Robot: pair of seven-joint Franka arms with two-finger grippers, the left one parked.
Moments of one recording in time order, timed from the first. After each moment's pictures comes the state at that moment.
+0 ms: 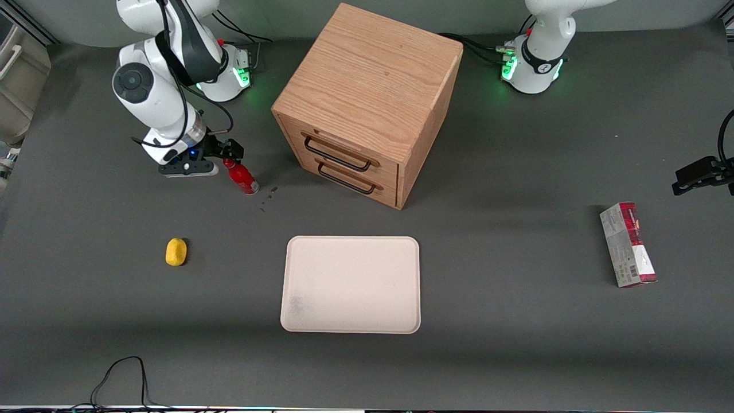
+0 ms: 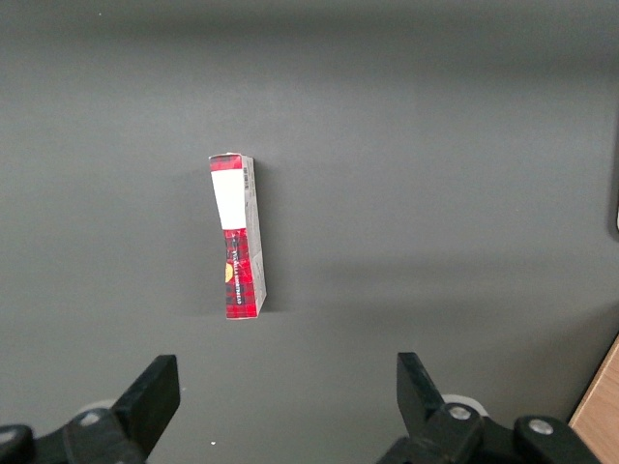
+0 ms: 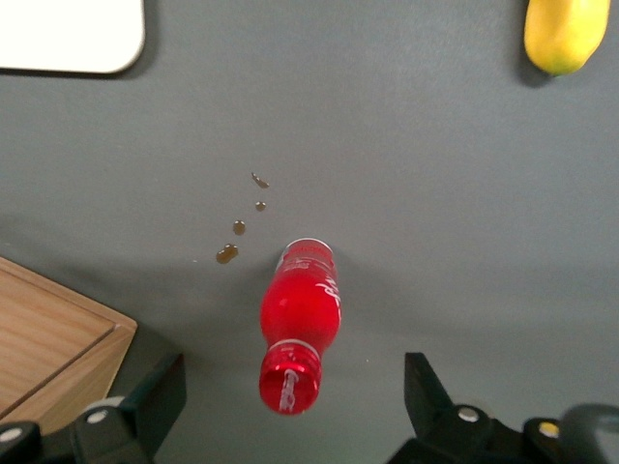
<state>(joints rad) 0.32 -0.20 -0.02 -2.50 0.01 2.23 0.29</state>
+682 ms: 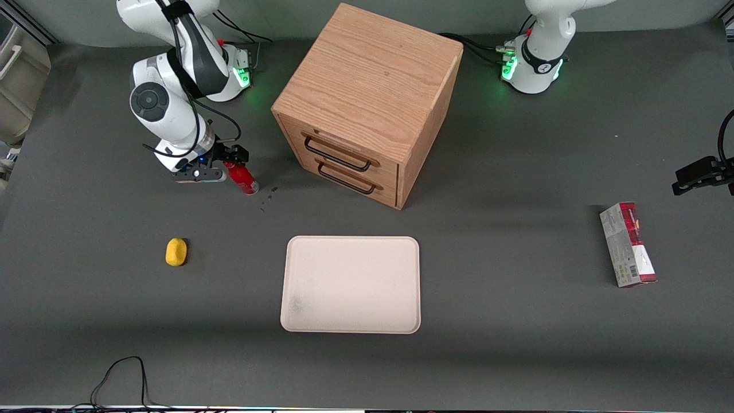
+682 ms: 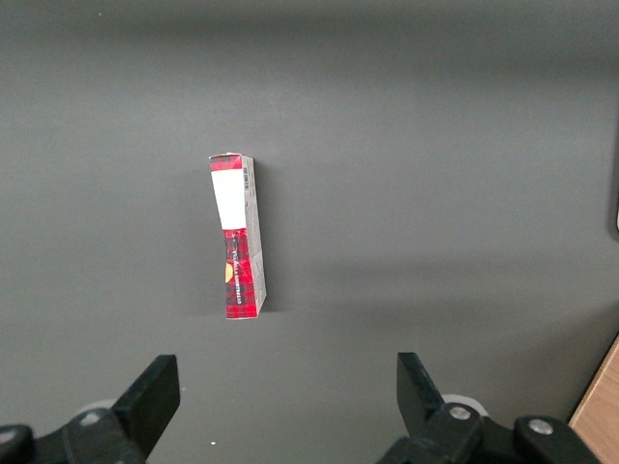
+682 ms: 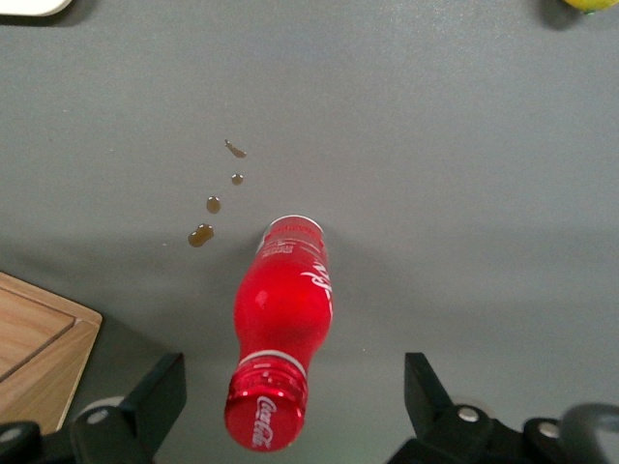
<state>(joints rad) 0.32 -0.15 -0.02 -2.53 0.01 2.25 0.31</state>
